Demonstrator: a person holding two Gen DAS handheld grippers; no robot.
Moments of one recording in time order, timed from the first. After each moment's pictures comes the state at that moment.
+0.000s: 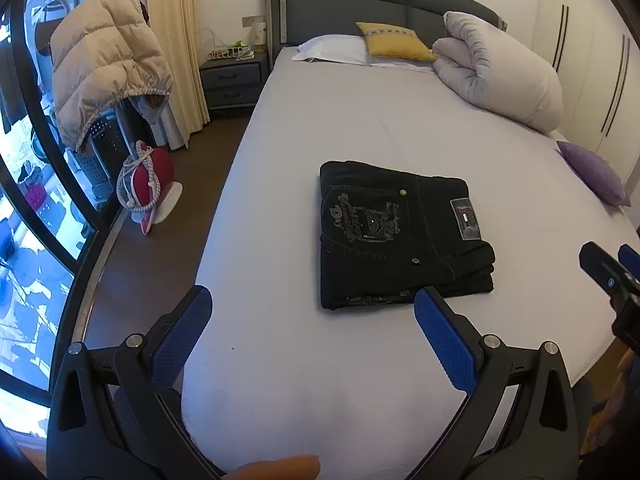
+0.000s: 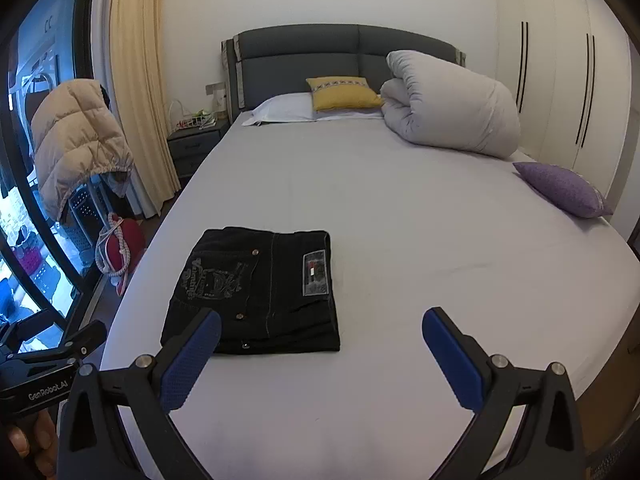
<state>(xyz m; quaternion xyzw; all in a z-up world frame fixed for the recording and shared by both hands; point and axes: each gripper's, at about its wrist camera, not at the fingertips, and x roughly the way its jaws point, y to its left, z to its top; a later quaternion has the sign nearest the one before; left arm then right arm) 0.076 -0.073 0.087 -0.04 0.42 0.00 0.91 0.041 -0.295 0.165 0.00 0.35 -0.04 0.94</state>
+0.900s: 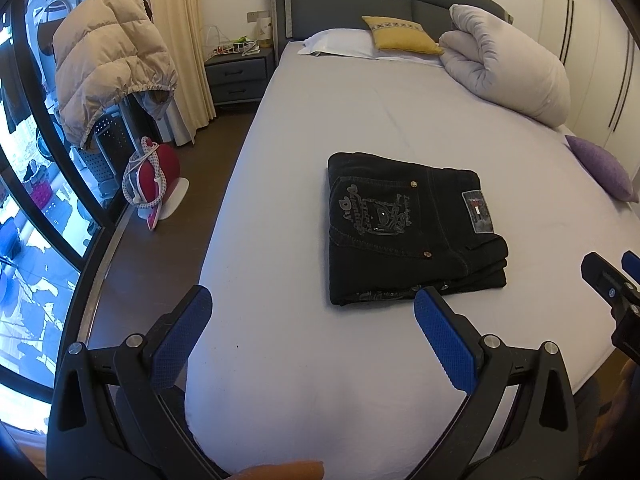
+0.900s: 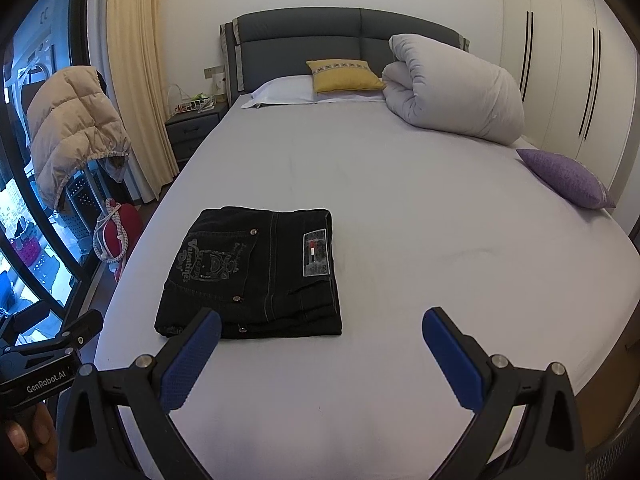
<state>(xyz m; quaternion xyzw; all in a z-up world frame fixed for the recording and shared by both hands) 0.079 -0.076 0.069 -0.03 0.43 0.01 0.90 0.046 -0.294 0.151 -0.01 0.38 -0.04 0.93</state>
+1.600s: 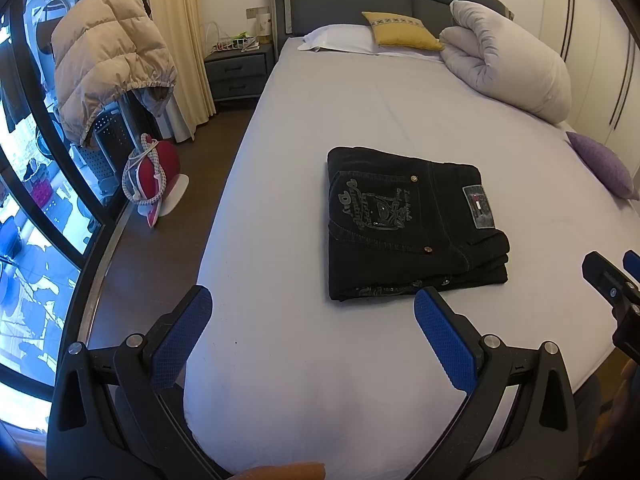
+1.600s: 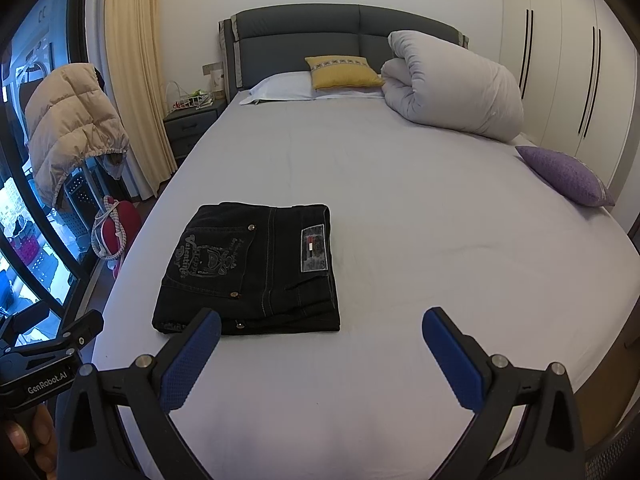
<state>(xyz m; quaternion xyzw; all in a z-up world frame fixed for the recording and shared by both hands) 0.078 -0.077 0.062 -0.03 0.43 0.01 0.90 0.043 -0.295 0.146 -0.01 0.38 -0.04 0.92</state>
